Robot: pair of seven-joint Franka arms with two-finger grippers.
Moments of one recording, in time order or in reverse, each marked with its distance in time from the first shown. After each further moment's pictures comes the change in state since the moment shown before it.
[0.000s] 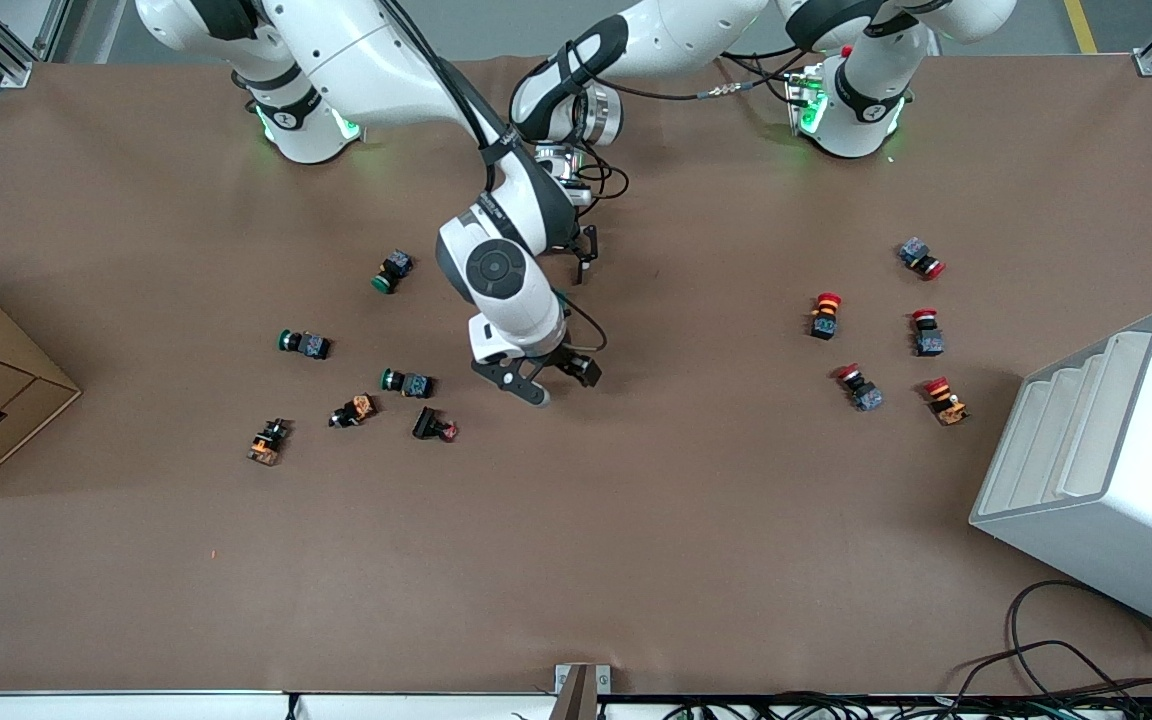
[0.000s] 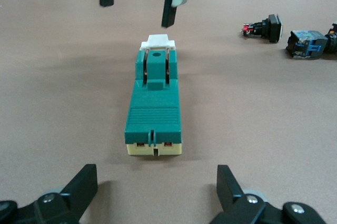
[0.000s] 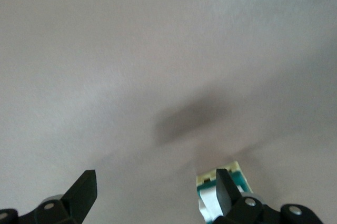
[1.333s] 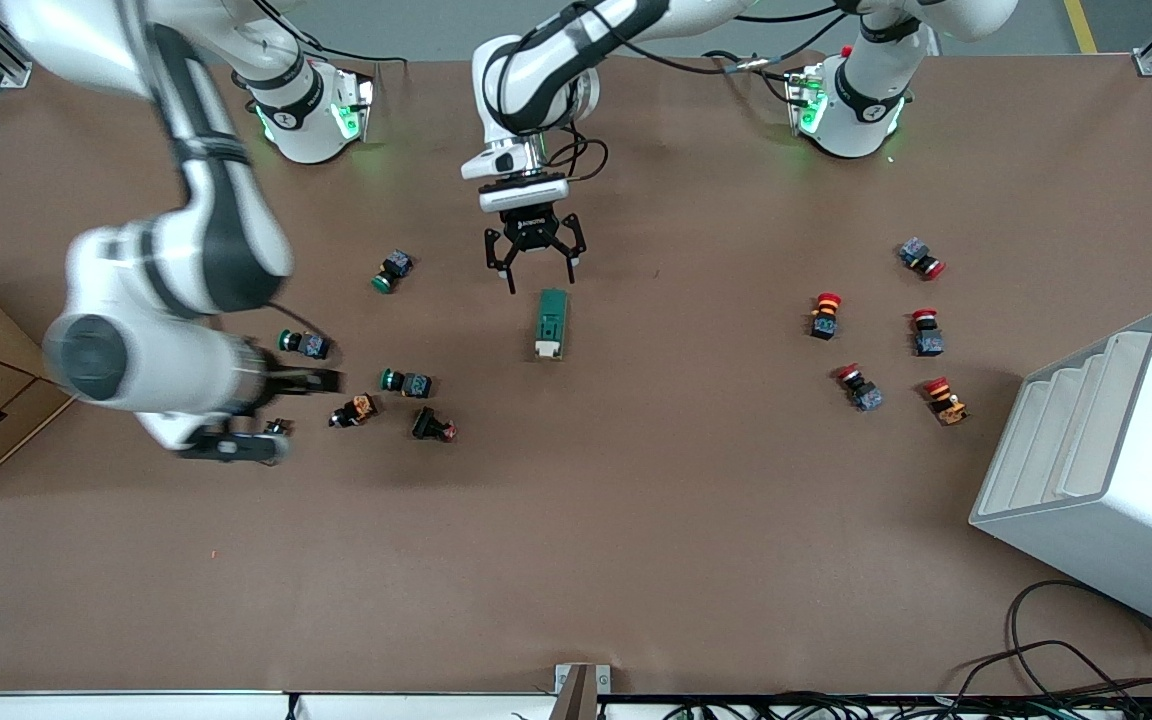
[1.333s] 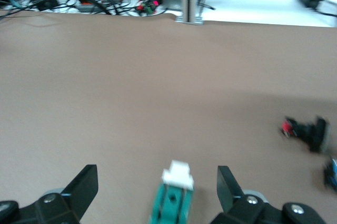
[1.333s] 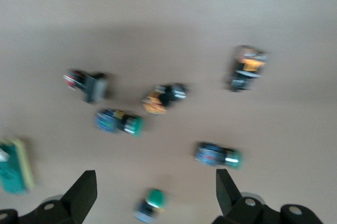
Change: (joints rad) left arm 0.106 -0.205 0.000 0.260 -0.551 0.000 0.491; right arm -0.570 -0.311 -0.014 0.073 -0.170 -0.753 -1.041
